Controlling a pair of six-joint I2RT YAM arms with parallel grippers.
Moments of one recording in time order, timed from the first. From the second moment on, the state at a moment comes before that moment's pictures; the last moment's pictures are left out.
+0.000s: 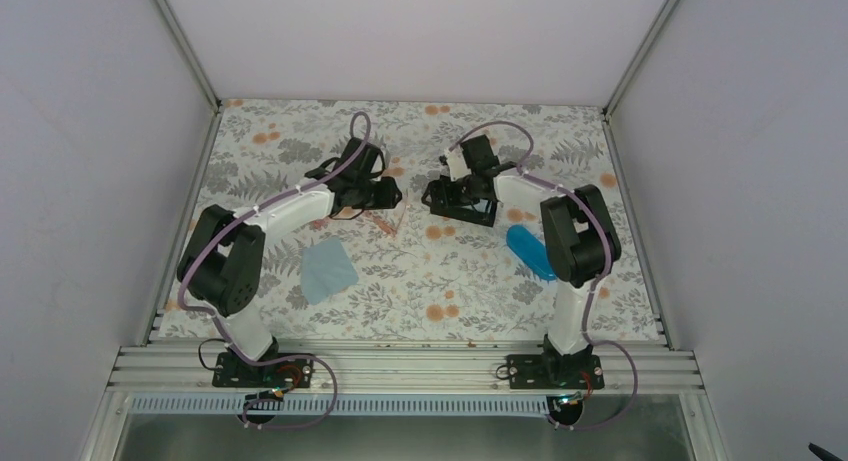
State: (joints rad) left arm -0.53 1.73 1.19 -0.35 0.21 -0.53; right arm 0.40 1.97 1.28 -0.34 -0.44 0.16
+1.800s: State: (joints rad) left arm -0.35 1.33 0.77 -0.13 0.20 -0.79; right arm 0.74 2.00 1.41 -0.50 0.03 0.72
